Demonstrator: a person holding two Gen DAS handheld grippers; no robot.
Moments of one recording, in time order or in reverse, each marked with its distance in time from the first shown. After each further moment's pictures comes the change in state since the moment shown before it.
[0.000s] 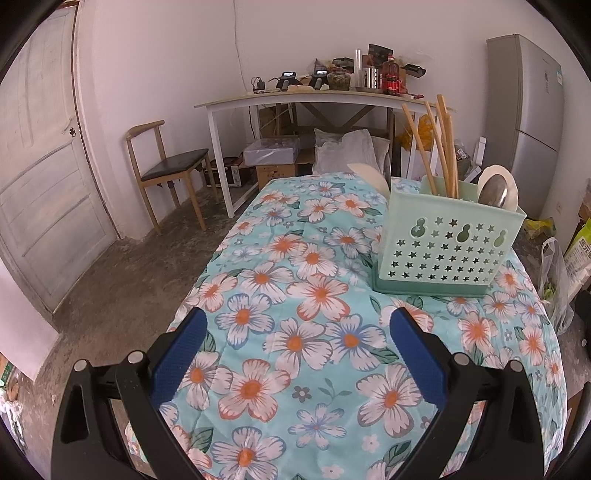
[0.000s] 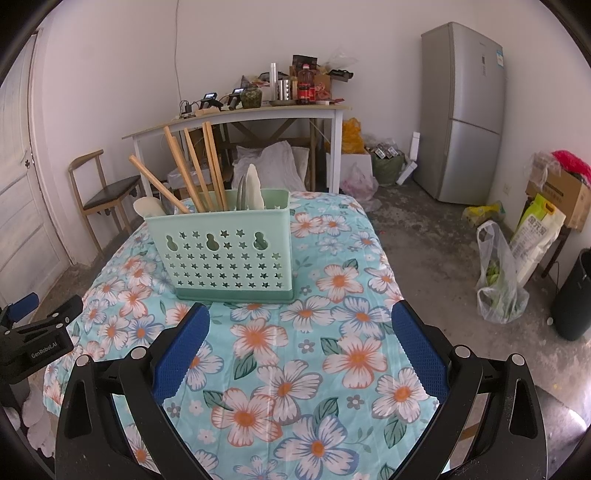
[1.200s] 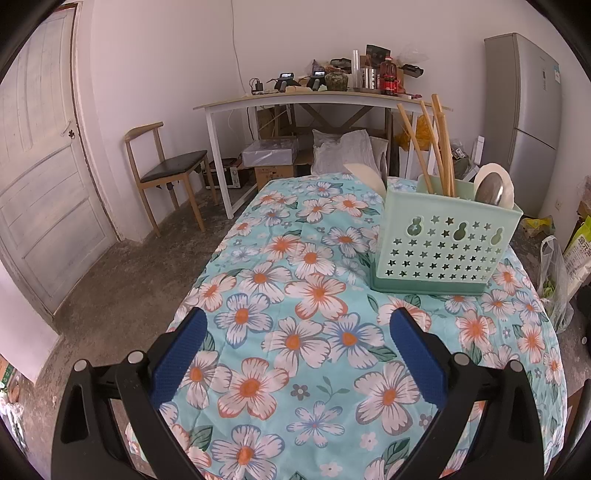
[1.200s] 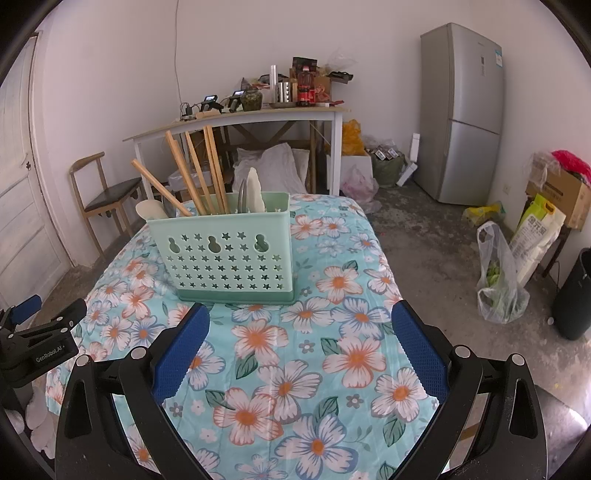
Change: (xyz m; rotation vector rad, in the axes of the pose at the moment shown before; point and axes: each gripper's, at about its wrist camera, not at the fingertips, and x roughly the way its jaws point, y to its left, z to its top) left arm -0.003 -0.001 -0.001 0.007 -0.005 -0.002; right arm -0.003 -0.001 0.002 0.004 -0.001 0.002
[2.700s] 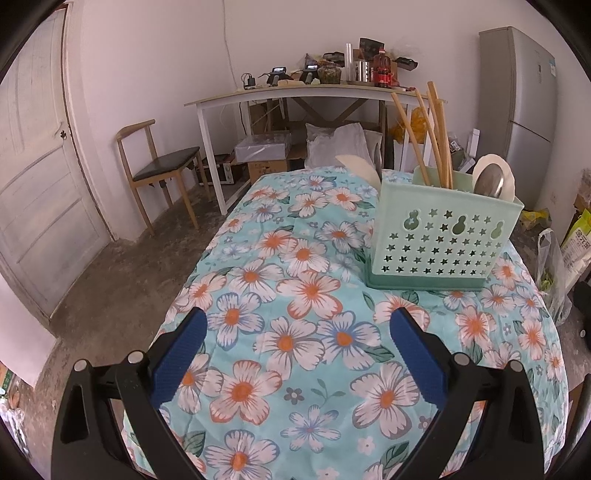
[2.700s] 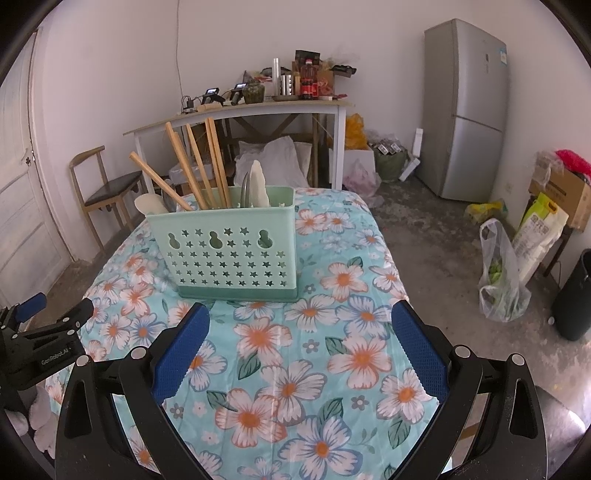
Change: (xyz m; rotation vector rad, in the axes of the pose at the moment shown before) left arm 0.014 -0.004 0.003 0.027 0.023 -0.023; right arm 0.005 0.009 0.001 -0.003 0.022 -0.002
